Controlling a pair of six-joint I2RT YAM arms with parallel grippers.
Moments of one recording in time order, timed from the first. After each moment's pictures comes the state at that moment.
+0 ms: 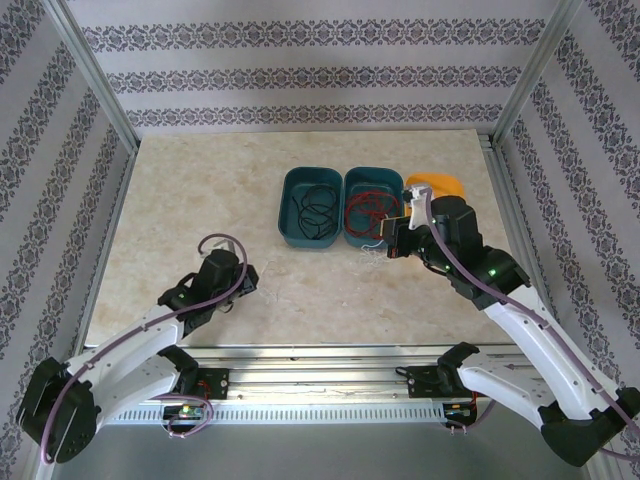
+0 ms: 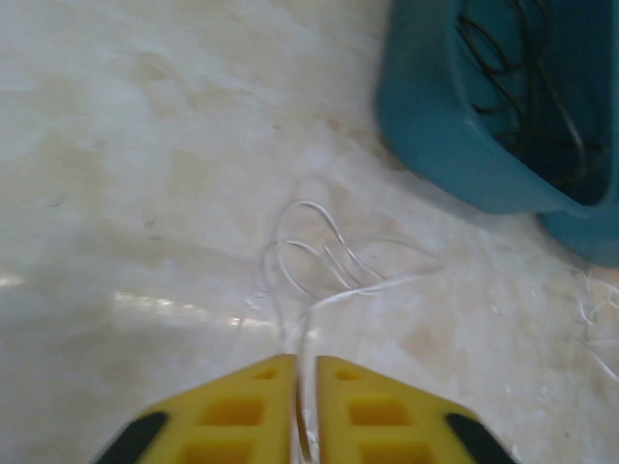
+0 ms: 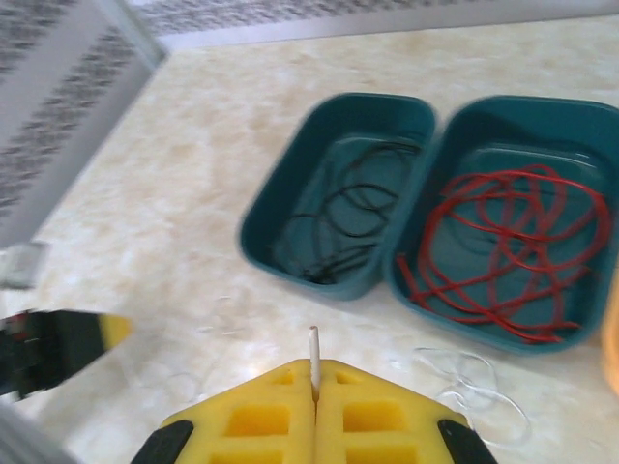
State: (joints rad) left arm -0.55 0.94 0.45 -0.26 -0.07 -0.89; right arm 0.55 0.90 1.04 -0.65 -0.11 0.38
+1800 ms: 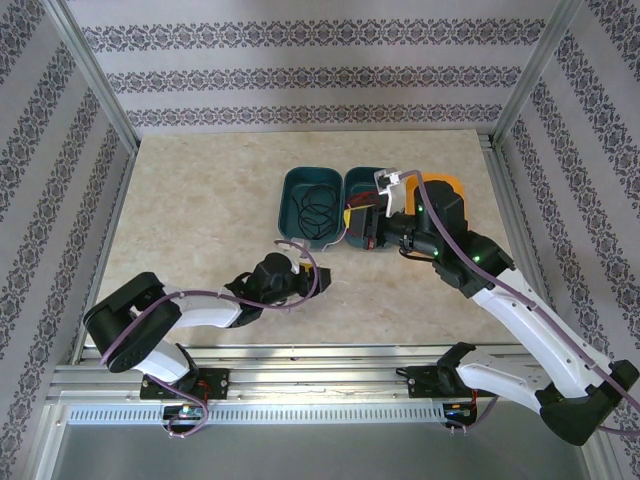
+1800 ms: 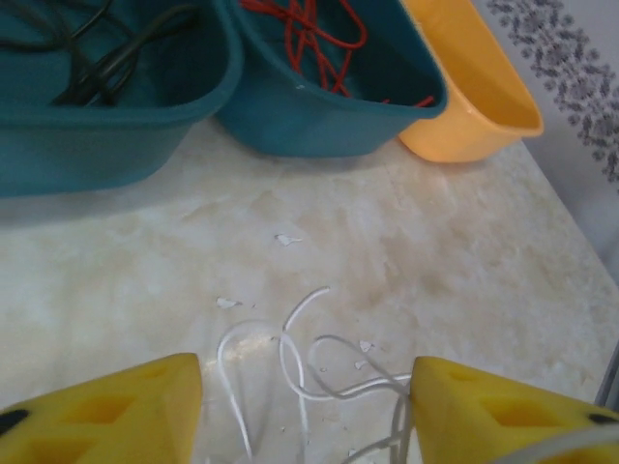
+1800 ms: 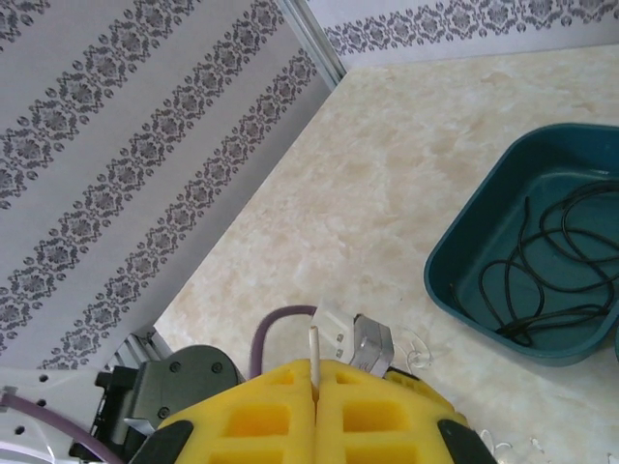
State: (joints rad) left arm -0.82 1.51 0.49 0.56 0.02 -0.65; right arm 0.63 1.01 1.13 -0.46 -0.32 0.49
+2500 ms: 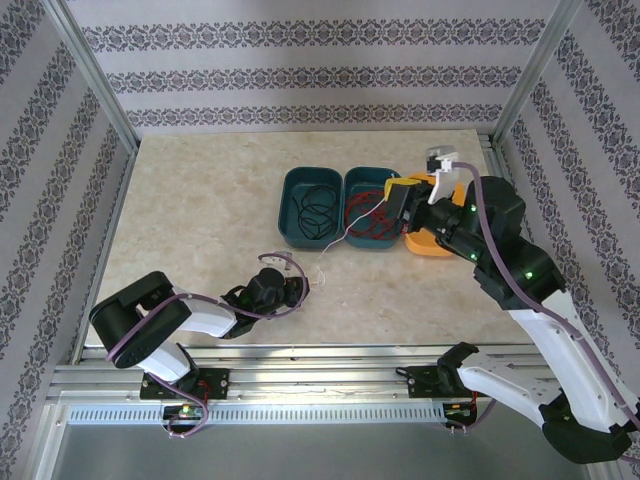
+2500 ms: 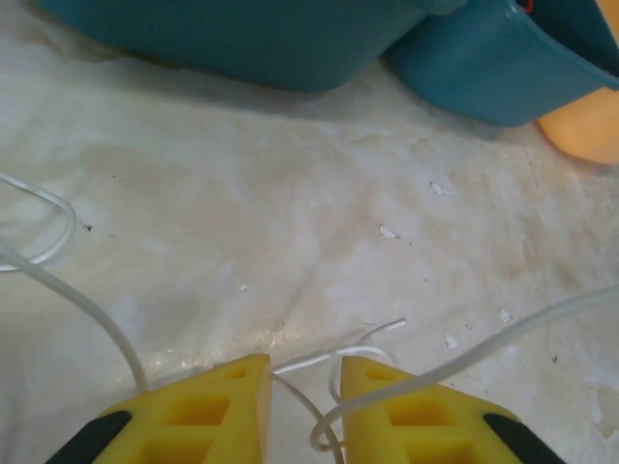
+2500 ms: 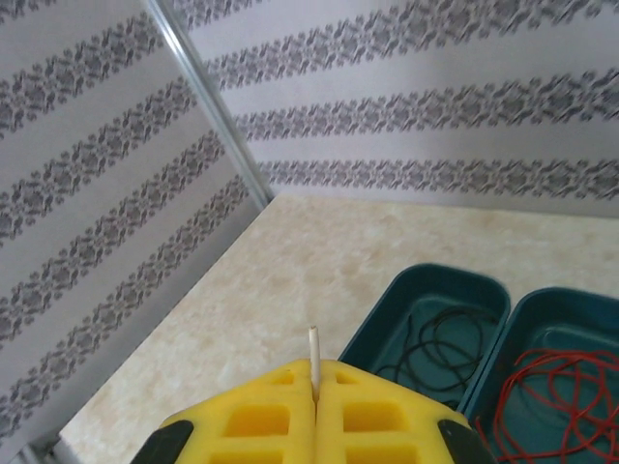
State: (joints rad) left arm -0.82 1.54 0.36 0.63 -0.11 -0.77; right arm 0.55 0.91 1.31 -0.58 -0.11 0.36
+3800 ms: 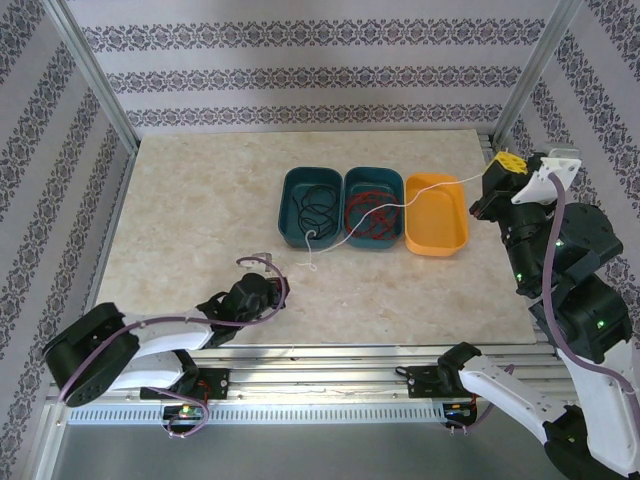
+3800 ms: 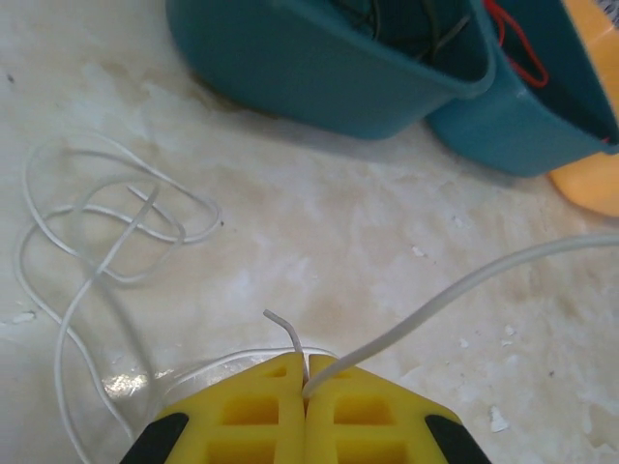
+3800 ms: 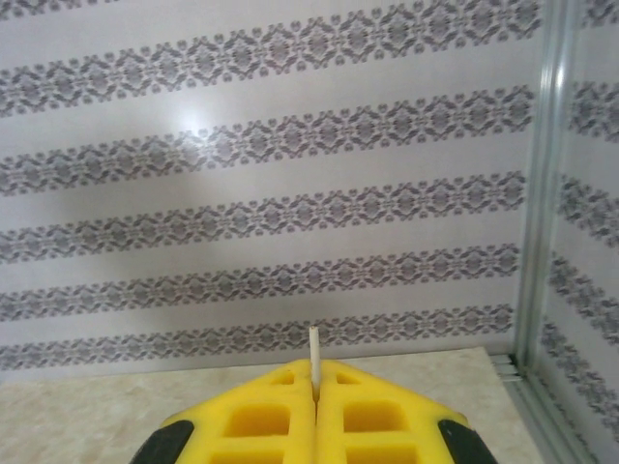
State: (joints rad) left arm -0.82 1.21 0.27 0.39 -0.23 -0.81; right arm 0.51 0.79 1.48 -0.64 0.49 0.12
